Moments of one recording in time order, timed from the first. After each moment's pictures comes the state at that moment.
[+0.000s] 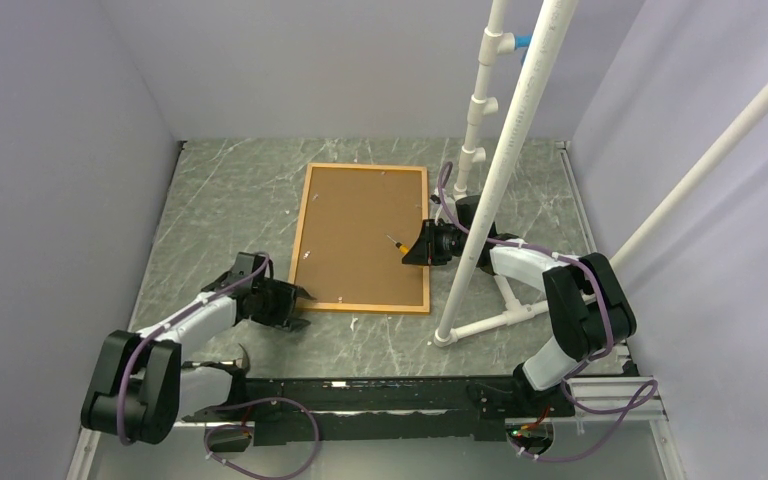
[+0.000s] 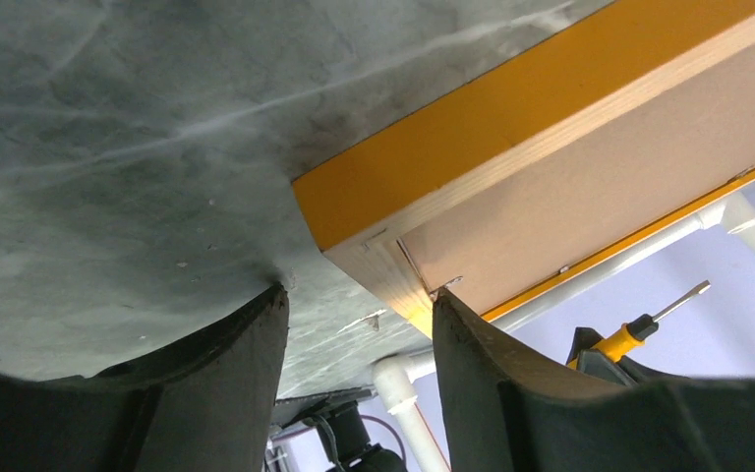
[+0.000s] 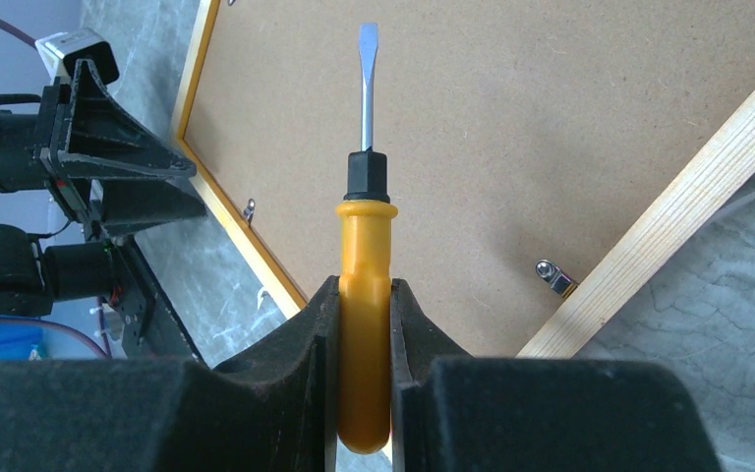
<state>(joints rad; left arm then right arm) -0.22 1.17 0.40 -0.34 0.32 -1.53 0.37 1.59 0.80 0.08 -0.64 0.39</state>
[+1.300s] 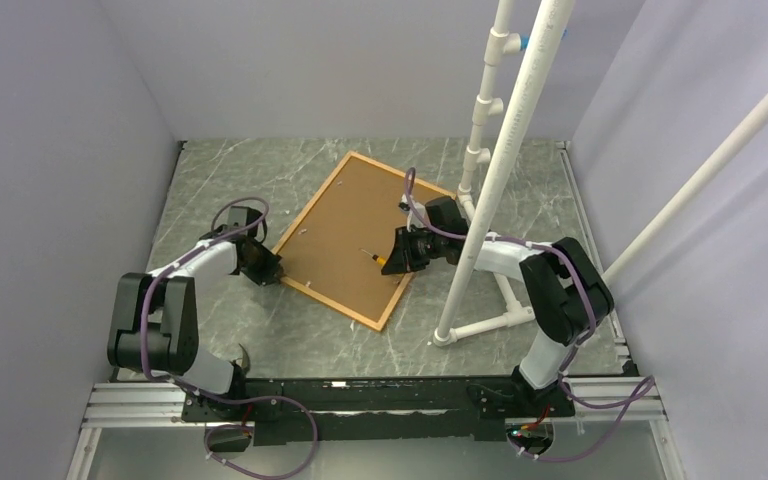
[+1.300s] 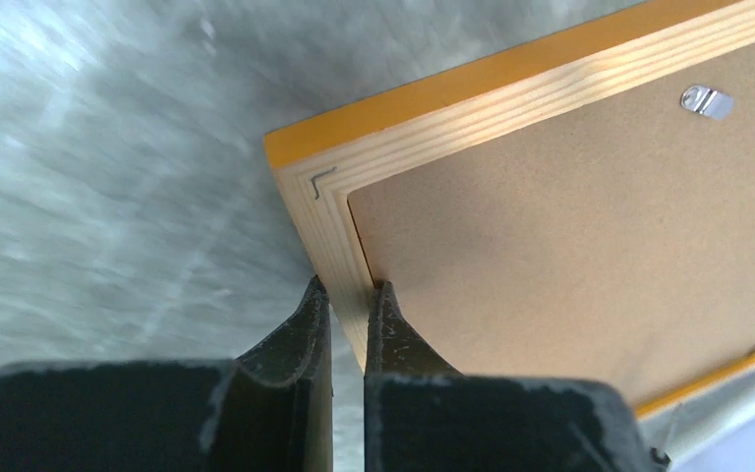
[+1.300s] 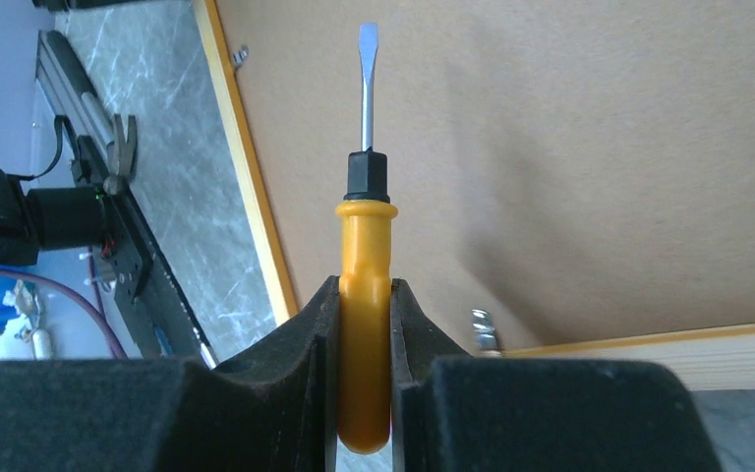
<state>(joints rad) -0.12 1.50 0.78 -0.44 0.06 -1.04 0.50 1.71 0.90 0.03 -0.65 0.35</state>
